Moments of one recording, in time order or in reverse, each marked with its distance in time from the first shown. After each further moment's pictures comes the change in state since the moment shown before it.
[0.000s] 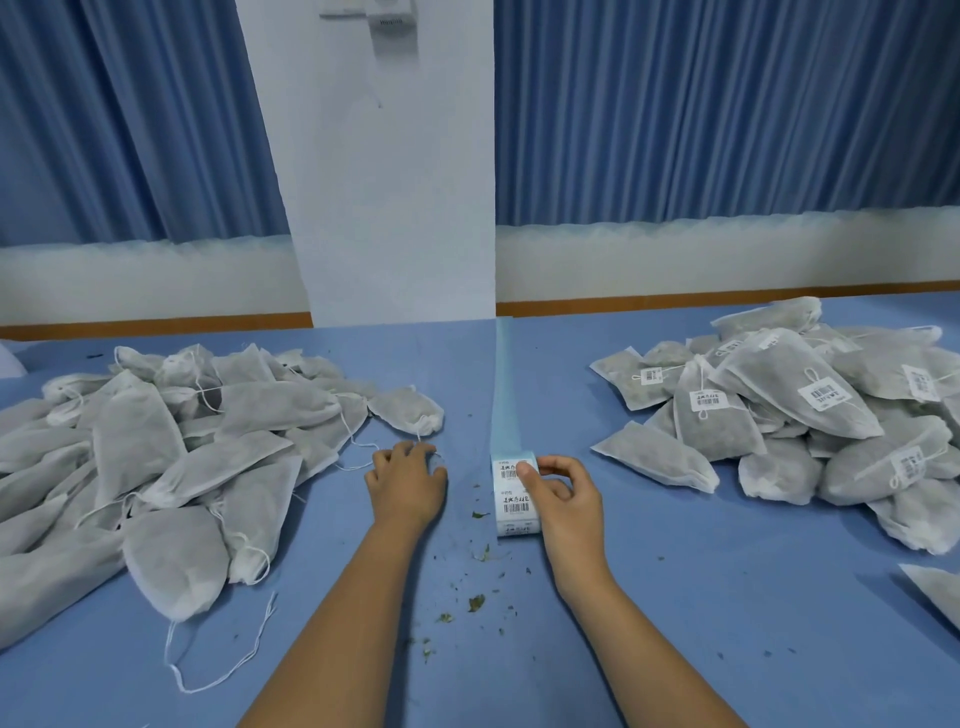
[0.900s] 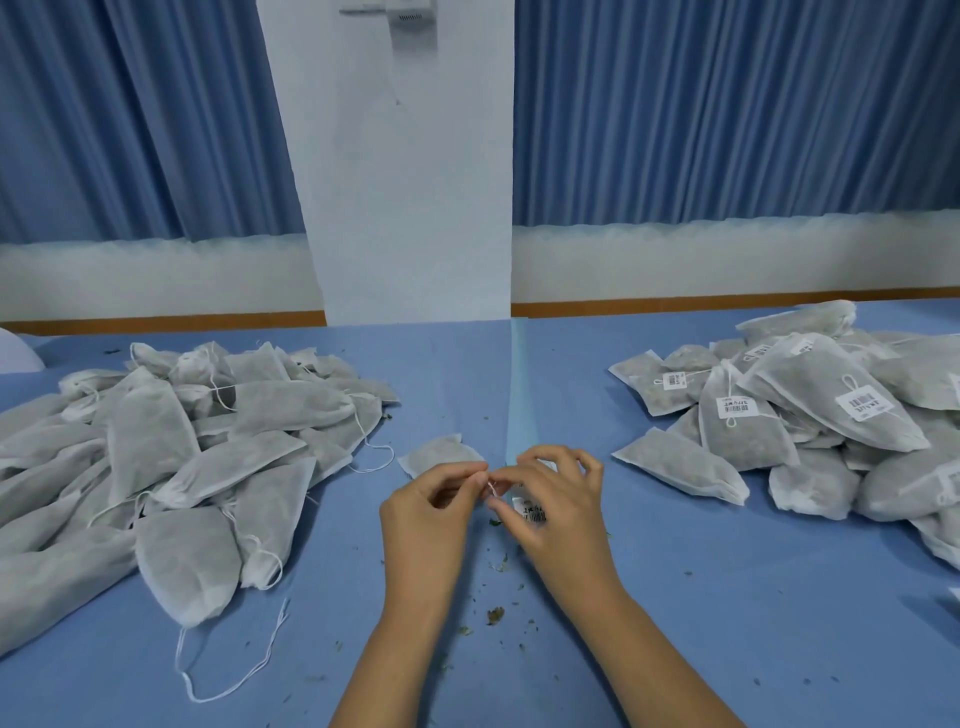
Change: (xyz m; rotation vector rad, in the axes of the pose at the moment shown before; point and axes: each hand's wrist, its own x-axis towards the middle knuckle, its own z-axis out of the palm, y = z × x) left_hand -0.094 0.030 -0.047 -1.003 0.236 0.067; right_hand -0.004 -0.010 0.013 -0.784 -0.105 -1.021
